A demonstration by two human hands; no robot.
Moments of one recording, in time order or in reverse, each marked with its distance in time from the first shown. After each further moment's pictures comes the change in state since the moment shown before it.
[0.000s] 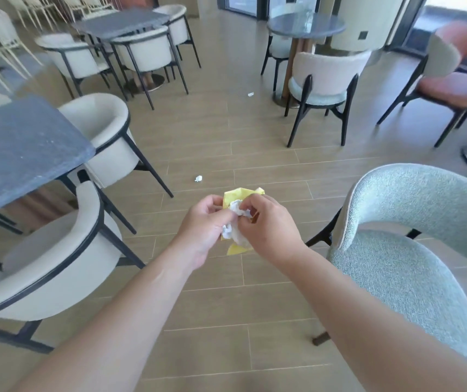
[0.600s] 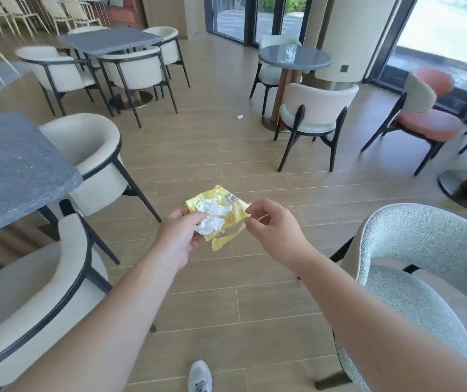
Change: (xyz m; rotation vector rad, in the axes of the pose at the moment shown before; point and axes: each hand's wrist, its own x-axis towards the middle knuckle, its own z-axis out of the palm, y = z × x) left_hand 0.147 0.037 -0.095 -0.211 0.219 -0.130; right_hand 0.124 -0.025 0.022 0.268 -0.030 0.165
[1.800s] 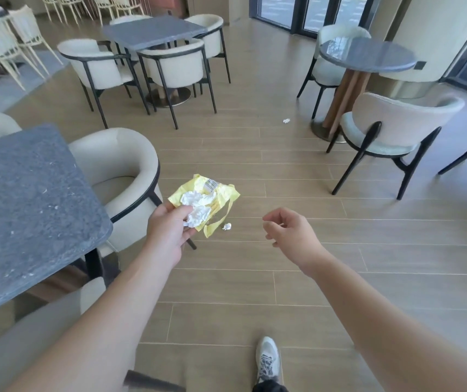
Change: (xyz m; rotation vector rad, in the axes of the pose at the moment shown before) left_hand 0.330 0.172 -0.077 -0.151 0.263 0.080; right_hand 0.371 -0.018 0.142 0.093 -0.127 0.156
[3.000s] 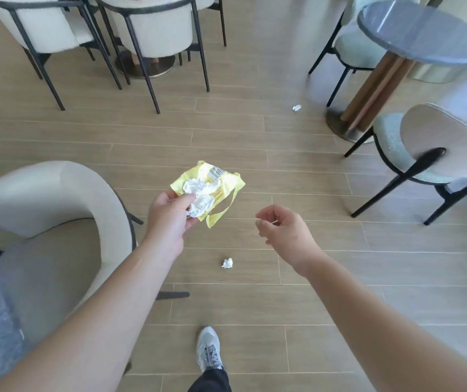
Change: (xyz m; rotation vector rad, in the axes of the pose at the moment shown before) left_hand 0.469 0.111 0.169 0.061 -0.015 -0.114; right_hand 0.483 -0.074 0.088 -0.054 -0.030 0.173
